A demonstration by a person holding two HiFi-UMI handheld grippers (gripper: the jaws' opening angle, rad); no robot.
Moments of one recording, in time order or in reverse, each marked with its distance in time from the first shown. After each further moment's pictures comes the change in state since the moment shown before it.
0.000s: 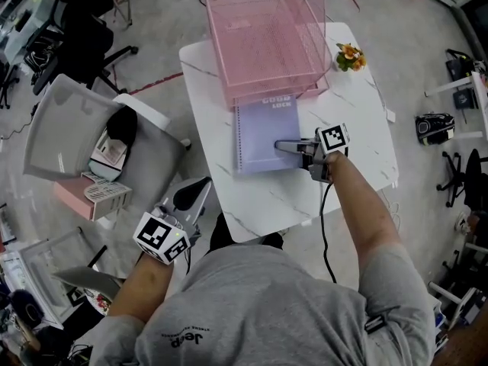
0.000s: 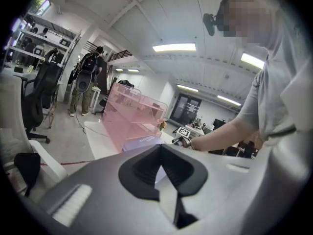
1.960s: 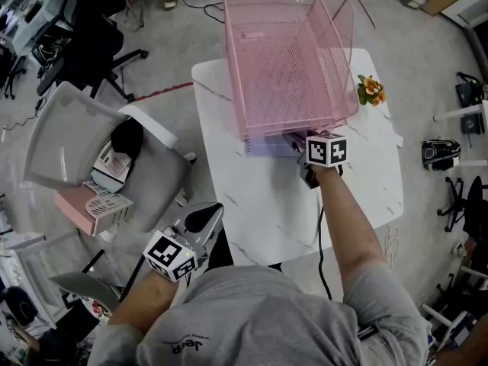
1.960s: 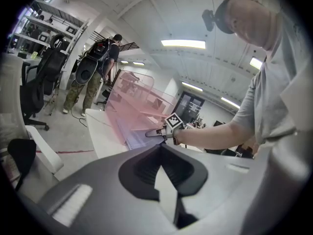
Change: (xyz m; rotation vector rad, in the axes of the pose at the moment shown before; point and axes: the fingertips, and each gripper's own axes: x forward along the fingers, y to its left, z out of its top) left arm 0.025 0.031 -0.027 -0.097 0.058 -0.008; right arm 0.011 -0.071 0.129 -0.340 -0.205 -0.624
